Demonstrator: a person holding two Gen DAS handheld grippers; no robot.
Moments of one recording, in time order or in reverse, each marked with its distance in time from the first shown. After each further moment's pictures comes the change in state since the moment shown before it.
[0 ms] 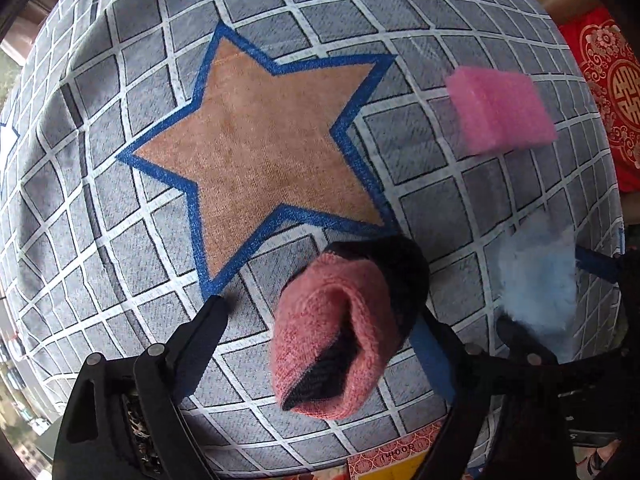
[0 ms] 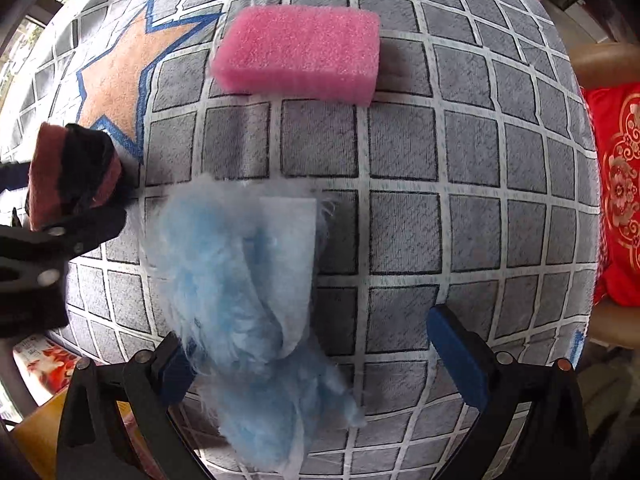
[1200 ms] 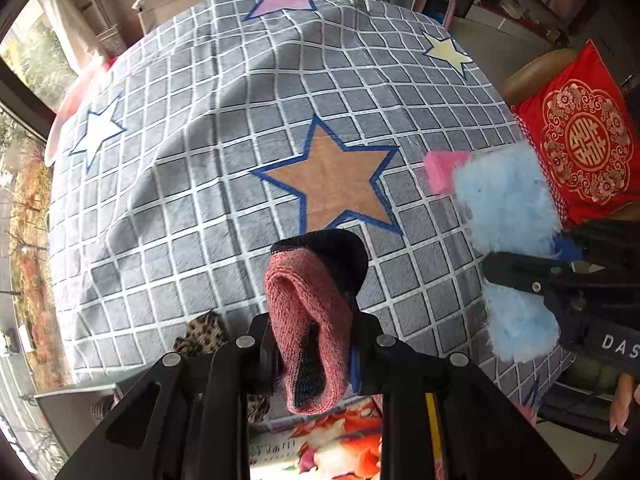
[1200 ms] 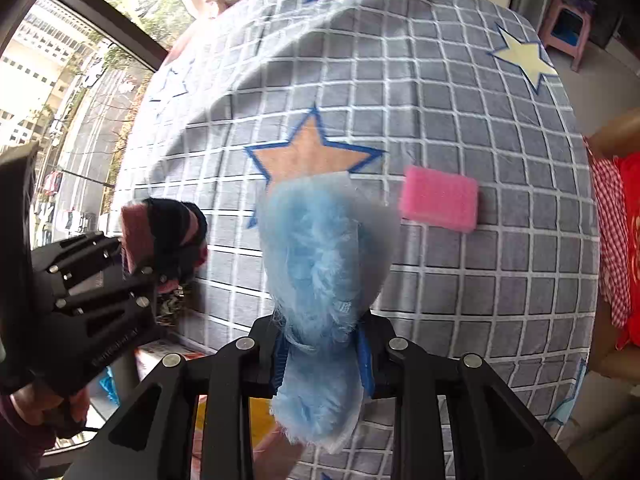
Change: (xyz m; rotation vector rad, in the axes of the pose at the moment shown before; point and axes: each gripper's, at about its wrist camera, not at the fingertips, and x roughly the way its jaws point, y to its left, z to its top) left arm -0.123 0.056 -0.092 -0.095 -0.293 -0.027; right arm -0.130 0.068 0.030 -0.110 -0.218 0.262
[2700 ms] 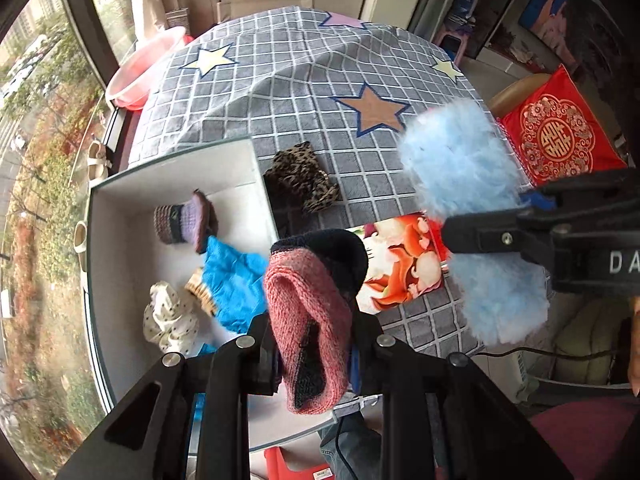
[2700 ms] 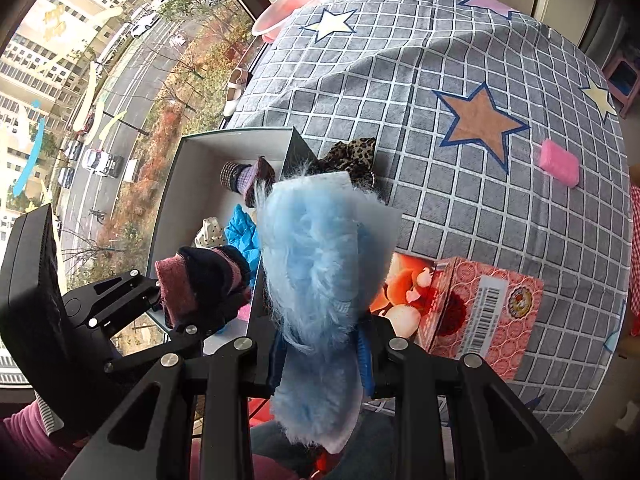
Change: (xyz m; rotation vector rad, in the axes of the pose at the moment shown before) left arm -0.115 0.067 -0.230 -0.145 -0.123 -0.030; right arm -0.033 0.194 -0.135 -0.190 0.062 0.061
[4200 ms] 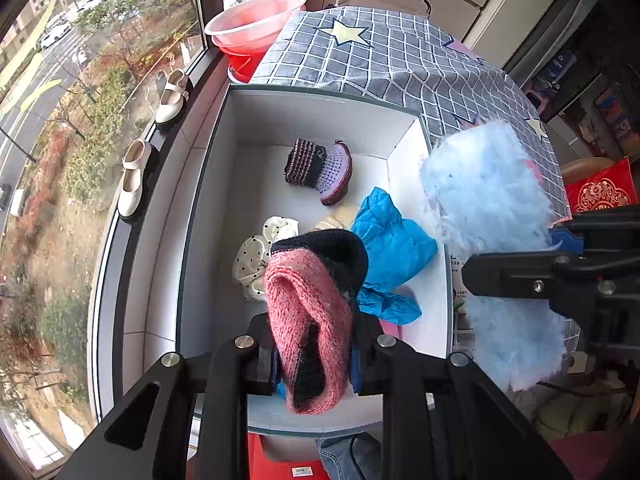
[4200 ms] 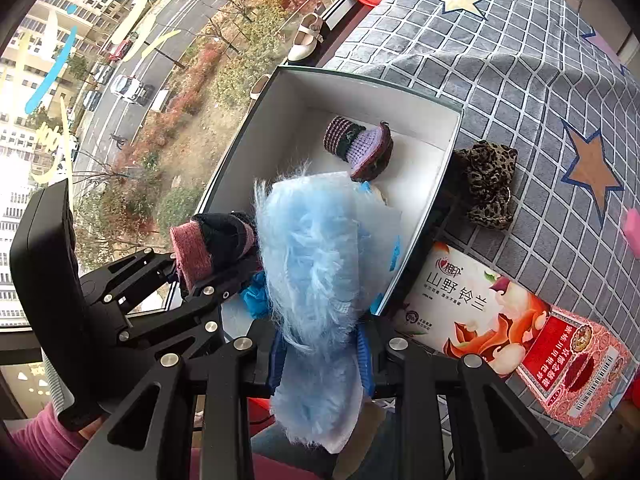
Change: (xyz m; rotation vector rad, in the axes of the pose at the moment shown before) left arm 0.001 0.116 -0.057 -0.327 -0.020 0.071; right arm 0.071 0.120 0.019 -0.223 0.153 0.041
